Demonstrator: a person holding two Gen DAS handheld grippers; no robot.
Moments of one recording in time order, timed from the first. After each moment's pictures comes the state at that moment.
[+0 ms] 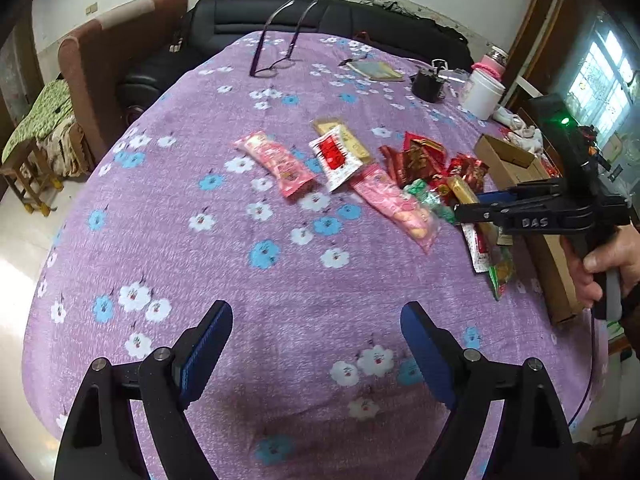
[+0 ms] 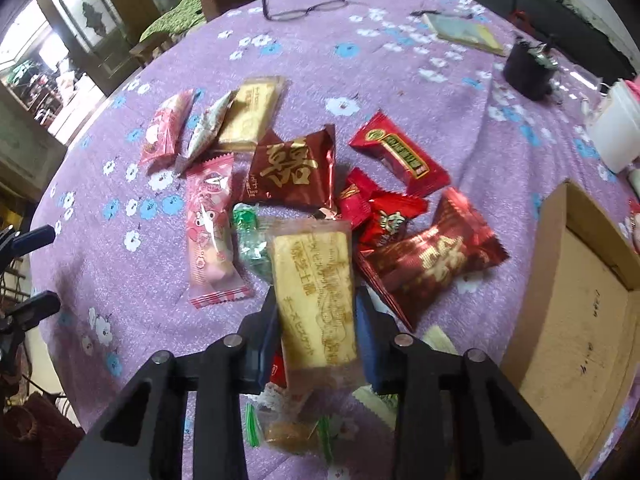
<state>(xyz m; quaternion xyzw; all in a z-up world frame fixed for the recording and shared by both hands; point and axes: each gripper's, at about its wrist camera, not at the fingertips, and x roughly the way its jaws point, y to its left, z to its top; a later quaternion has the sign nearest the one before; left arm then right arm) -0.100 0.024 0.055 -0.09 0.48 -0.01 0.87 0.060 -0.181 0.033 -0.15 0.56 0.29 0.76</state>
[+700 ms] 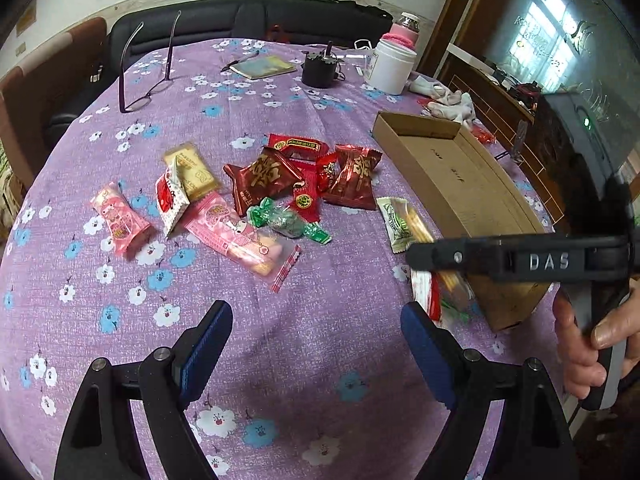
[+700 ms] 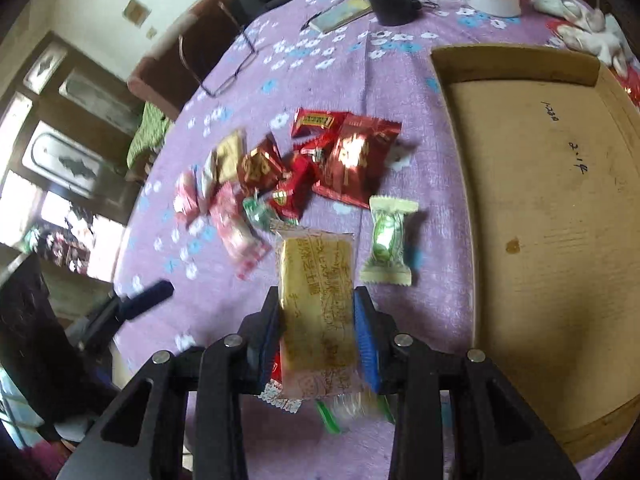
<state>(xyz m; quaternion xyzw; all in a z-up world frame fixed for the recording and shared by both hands) -0.059 -0.077 0.065 -0.05 0.48 -0.12 0.87 0.018 -0.269 0.046 0.09 0.59 0.25 0.76</state>
